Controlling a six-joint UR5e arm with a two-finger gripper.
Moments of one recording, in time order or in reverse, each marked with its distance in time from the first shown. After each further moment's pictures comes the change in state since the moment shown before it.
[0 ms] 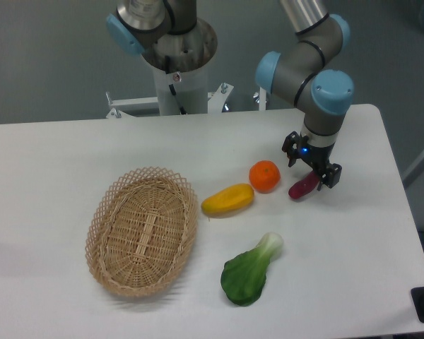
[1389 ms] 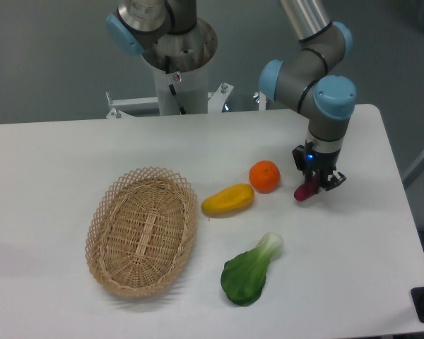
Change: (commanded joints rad) arm -0.040 -0.008 0.164 0.023 -0.116 -0.076
